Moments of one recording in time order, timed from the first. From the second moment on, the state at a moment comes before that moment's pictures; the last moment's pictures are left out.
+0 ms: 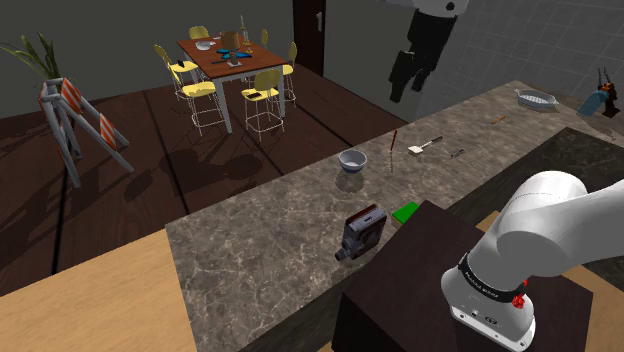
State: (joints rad) arm 0.00 -0.75 -0.04 -2.27 0.00 1.61 -0.01
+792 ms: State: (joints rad) arm 0.10 -0.60 -0.01 -2.46 -0.06 1.87 -0.21
